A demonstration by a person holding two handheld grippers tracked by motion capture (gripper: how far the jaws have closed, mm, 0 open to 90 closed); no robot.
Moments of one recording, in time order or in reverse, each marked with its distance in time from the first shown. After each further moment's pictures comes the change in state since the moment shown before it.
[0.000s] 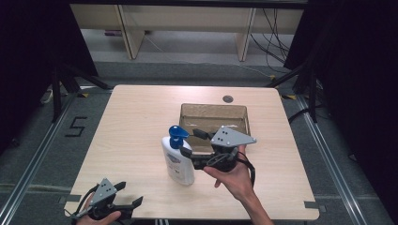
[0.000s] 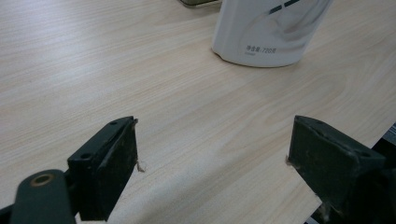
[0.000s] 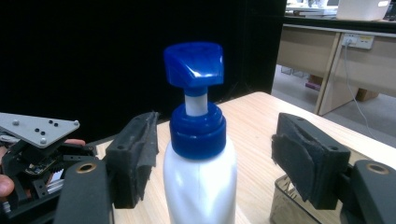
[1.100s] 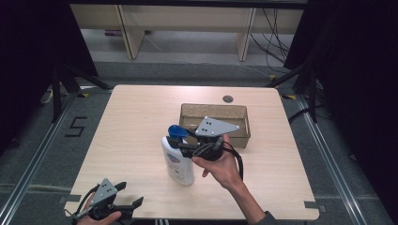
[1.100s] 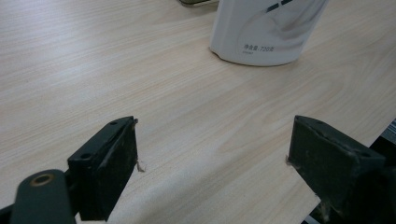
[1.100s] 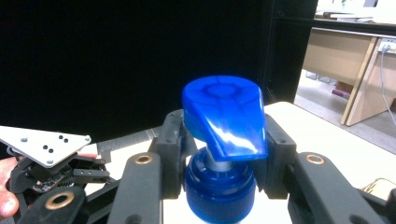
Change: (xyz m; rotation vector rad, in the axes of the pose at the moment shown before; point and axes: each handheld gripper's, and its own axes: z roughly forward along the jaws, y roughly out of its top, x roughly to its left) left arm 0.000 0.000 0.000 0.009 -0.006 0.011; right arm -0.001 0.015 0.036 0.007 0.112 -0.006
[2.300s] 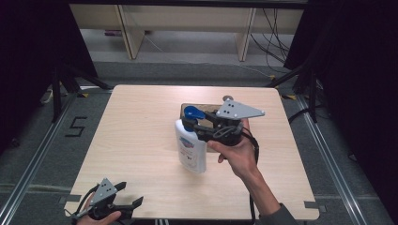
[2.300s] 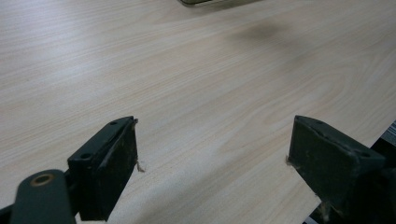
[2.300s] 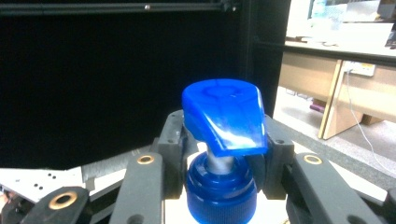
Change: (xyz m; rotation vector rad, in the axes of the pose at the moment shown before) left arm 0.001 0.000 0.001 -0.005 0.000 -0.010; right arm -0.022 0.040 -0.040 -0.074 -0.071 0.029
